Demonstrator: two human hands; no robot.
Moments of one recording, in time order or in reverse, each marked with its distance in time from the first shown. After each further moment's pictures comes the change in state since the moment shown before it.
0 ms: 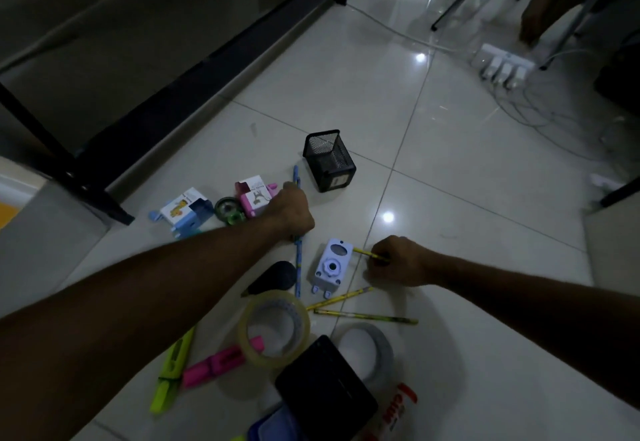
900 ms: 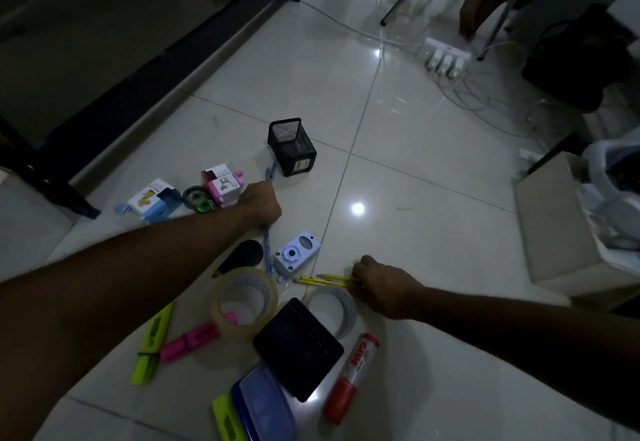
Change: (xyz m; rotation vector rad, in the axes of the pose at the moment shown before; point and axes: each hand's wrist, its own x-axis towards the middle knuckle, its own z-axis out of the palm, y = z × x) left_hand -0.035 0.003 -0.002 -0.048 -0.040 0.004; right_hand -0.086 0.012 0.080 -0.215 0.124 -0.045
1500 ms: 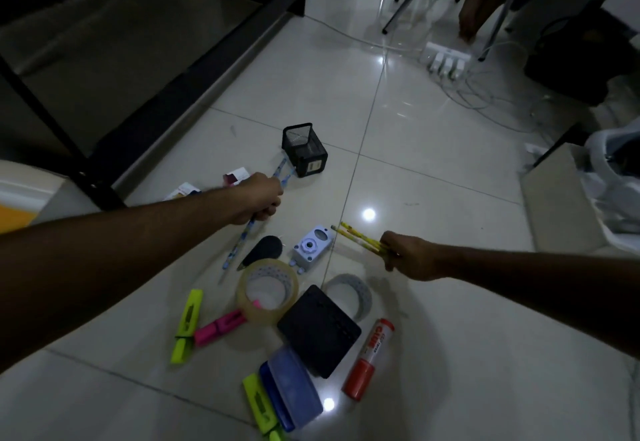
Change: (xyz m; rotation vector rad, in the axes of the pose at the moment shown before) left_hand -0.039 -0.016 -0.050 -0.706 -0.271 -0.130; right_hand -0.015 0.002 -0.057 0.252 -0.095 0.107
